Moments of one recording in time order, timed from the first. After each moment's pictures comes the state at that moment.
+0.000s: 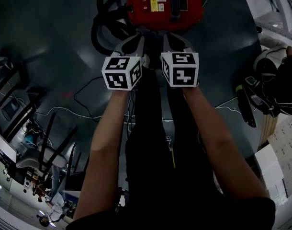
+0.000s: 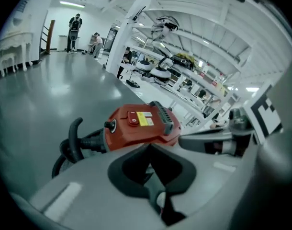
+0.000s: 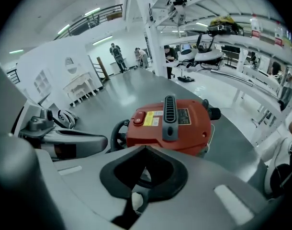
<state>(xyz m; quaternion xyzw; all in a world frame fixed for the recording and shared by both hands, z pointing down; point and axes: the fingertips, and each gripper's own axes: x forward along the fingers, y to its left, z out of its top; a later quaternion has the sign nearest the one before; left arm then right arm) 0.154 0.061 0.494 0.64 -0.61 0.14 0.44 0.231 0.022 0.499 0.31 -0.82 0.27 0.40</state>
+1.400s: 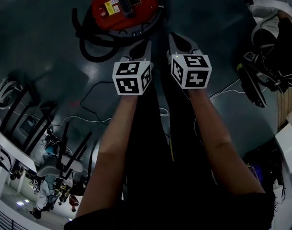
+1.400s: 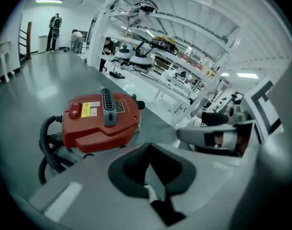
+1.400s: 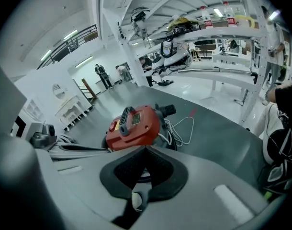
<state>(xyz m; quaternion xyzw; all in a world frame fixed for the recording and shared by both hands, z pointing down) 0.322 0.032 0.471 0.68 -0.55 0.20 0.44 0.394 -0.006 0.467 0.38 -0.80 0.35 0.32</state>
